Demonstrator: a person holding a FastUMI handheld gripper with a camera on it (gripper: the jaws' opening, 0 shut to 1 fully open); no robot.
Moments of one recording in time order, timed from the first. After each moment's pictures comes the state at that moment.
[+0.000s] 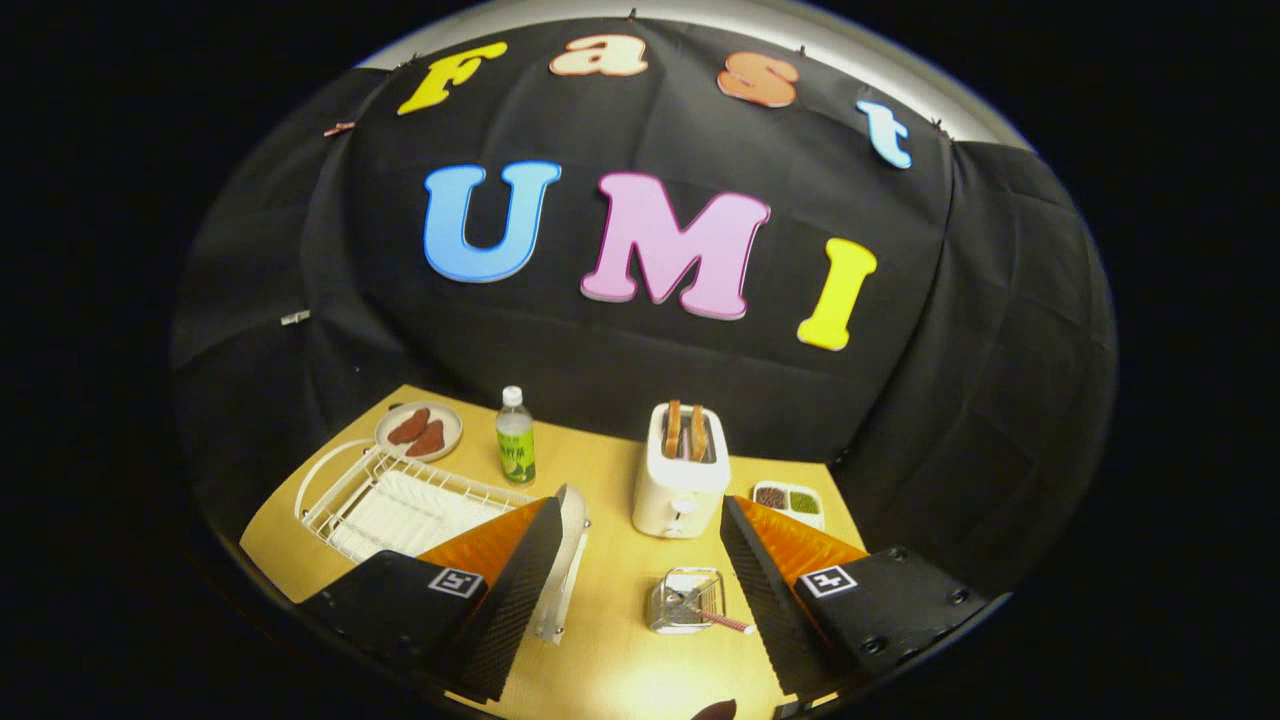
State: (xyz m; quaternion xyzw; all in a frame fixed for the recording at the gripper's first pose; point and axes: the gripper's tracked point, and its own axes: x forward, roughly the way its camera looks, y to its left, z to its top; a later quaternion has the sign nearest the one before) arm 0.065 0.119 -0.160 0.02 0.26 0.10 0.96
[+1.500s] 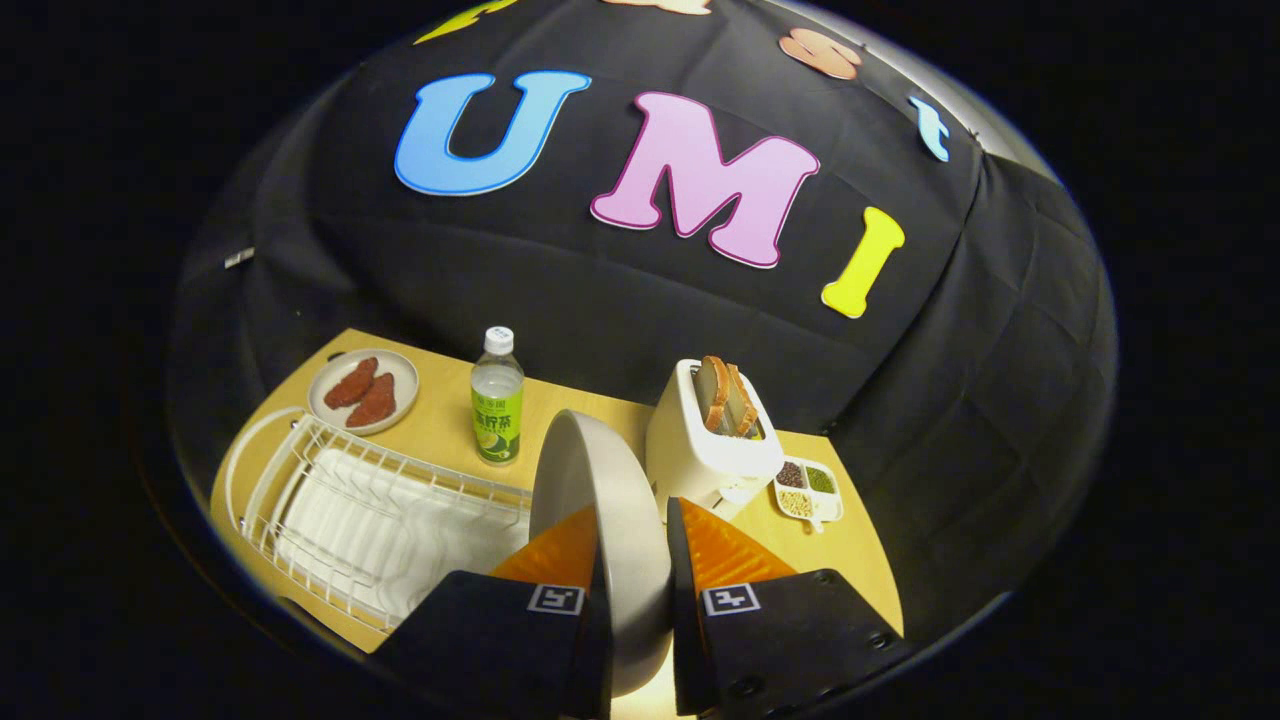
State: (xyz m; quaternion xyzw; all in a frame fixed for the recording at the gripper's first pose) arm 0.122 0.194 -0.201 -0.02 0.29 0.04 0.95
